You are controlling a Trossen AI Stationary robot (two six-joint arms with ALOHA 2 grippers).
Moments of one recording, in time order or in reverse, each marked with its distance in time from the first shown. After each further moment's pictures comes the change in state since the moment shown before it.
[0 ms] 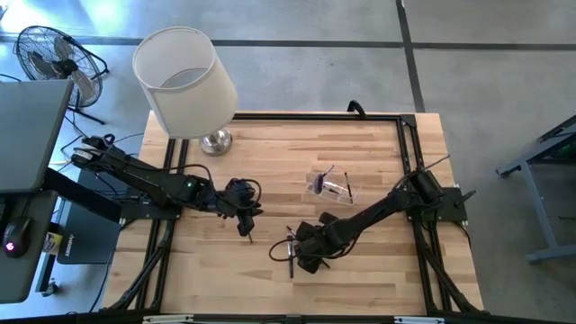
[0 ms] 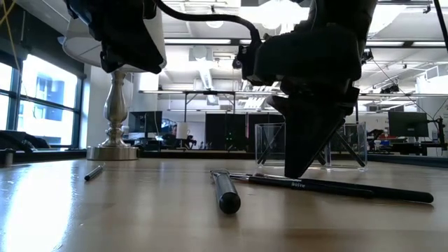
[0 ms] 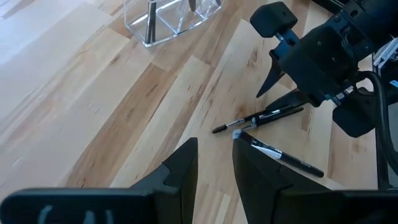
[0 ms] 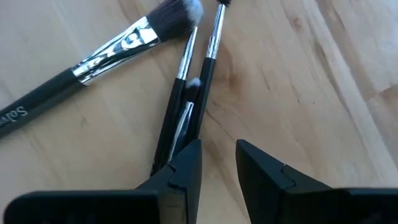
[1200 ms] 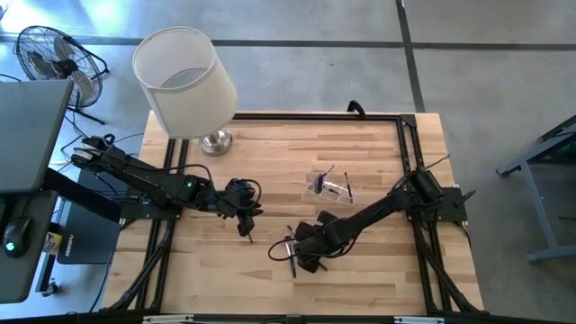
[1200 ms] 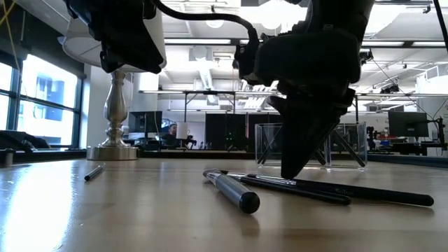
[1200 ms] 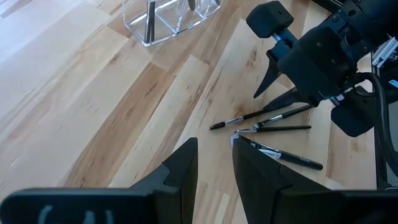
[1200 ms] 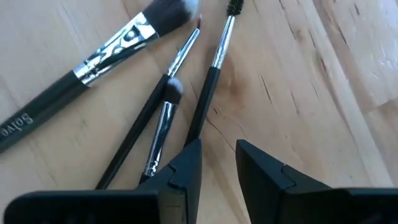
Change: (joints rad) left arm 0.000 0.000 0.000 0.000 0.003 -0.001; right arm -0.012 0.001 0.001 0.011 0.005 -0.048
